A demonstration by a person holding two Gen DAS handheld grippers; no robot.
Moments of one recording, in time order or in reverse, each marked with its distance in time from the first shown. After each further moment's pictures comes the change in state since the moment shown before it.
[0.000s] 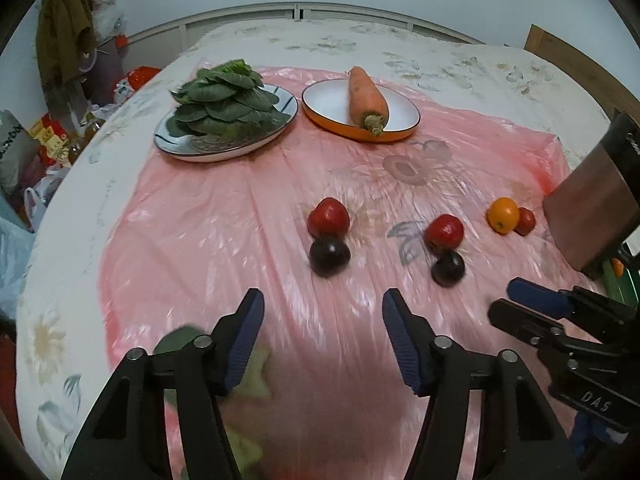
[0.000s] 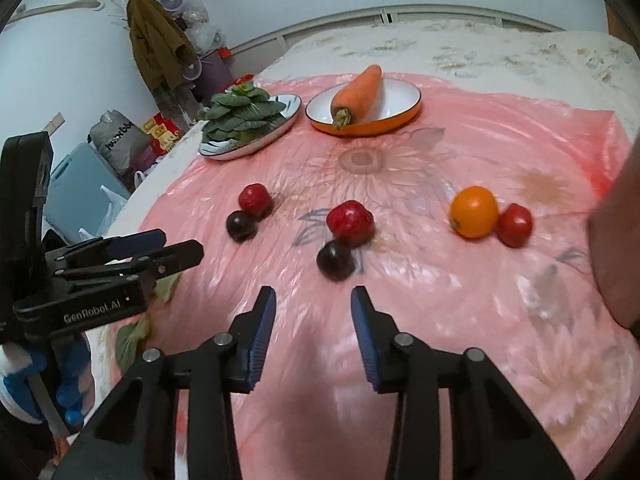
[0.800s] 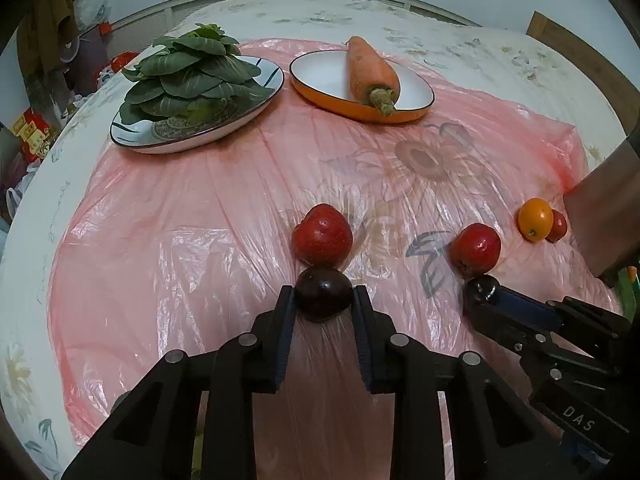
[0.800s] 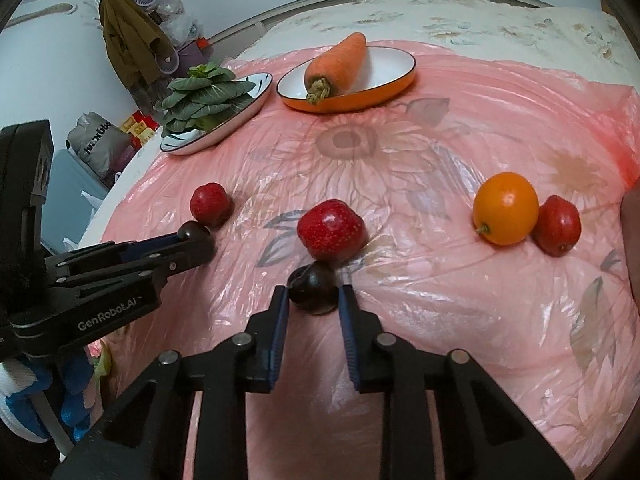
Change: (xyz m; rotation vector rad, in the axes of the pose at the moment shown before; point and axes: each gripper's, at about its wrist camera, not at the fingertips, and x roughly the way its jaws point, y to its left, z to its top) left arm 0.054 0.002 0.016 0.003 0.059 -0.029; right arm 0.053 -0.016 0.014 0.061 0.048 -0.020
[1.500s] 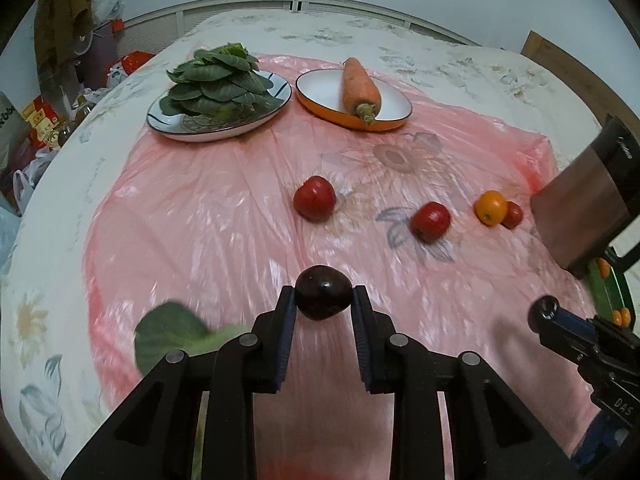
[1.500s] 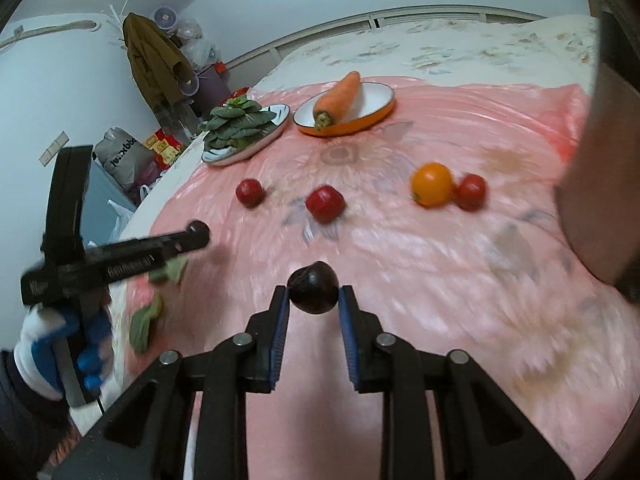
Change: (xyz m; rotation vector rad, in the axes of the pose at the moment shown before) left arm -0.066 -0.005 -0.038 -0.042 -0.048 -0.027; right arm -0.104 -0.015 -0.053 -0.014 -0.087 0.043
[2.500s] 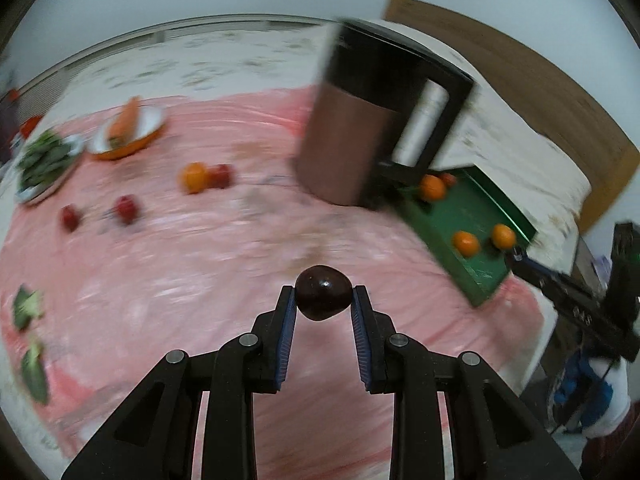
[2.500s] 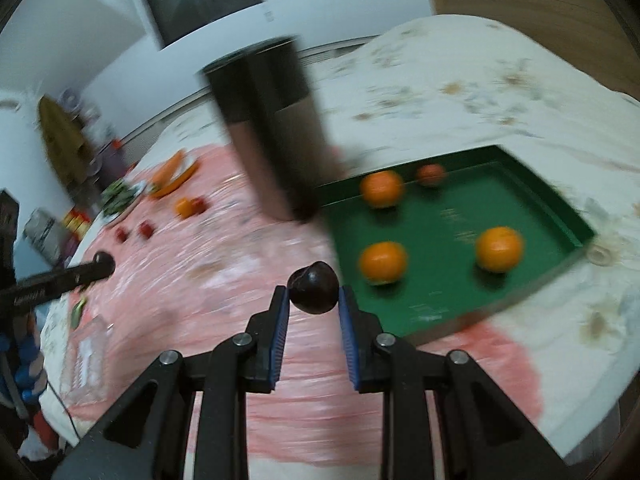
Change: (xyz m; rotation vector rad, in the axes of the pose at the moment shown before) left arm -0.077 -0.271 -0.065 0.298 0.006 -0.288; right arm -0.253 -0.185 -0.126 0.255 -0.213 -0.346
